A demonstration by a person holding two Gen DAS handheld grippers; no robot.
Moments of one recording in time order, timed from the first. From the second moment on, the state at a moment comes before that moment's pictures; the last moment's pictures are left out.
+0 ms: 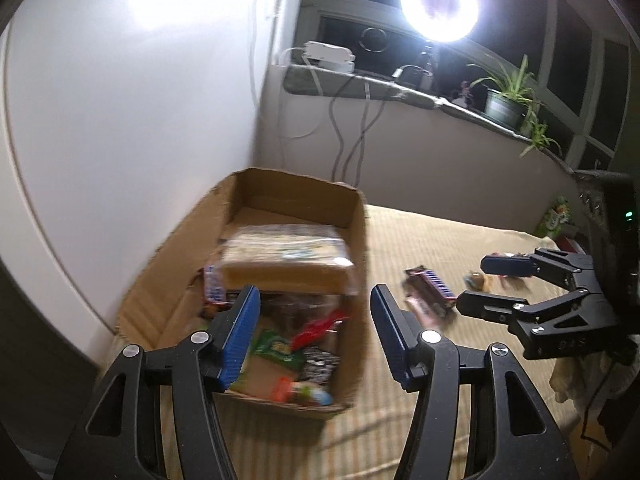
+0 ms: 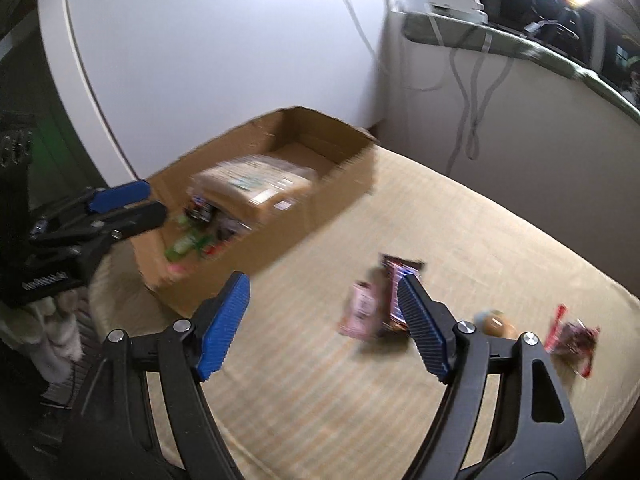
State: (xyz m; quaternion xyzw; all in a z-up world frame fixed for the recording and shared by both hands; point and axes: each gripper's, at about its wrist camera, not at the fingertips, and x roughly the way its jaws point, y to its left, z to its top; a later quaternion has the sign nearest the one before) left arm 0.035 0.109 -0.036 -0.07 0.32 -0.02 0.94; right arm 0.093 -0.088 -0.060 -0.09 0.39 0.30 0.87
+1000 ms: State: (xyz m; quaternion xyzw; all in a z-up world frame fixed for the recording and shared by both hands) left arm 0.107 -0.015 -0.078 -0.06 0.41 -0.13 0.90; right arm 0.150 -0.196 -0.113 -0.03 0.44 0.25 0.86
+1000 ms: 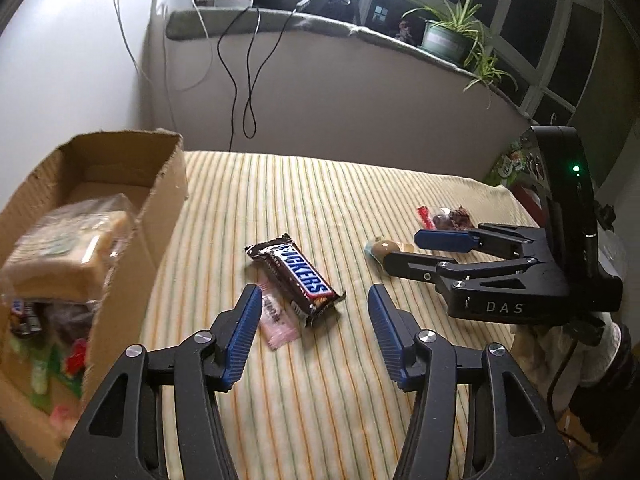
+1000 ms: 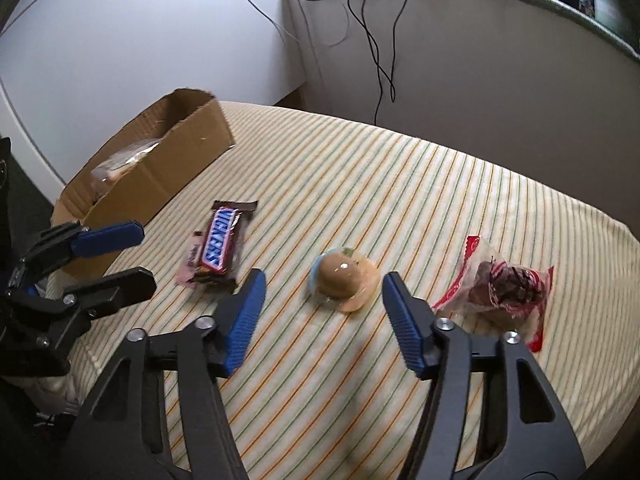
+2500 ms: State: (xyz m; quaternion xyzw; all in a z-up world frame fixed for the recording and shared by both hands) left arm 0.137 -0.050 -0.099 0.00 0.43 -0.12 0.90; right arm 0.146 -0.186 -0.116 -0.07 0.44 0.22 0.87
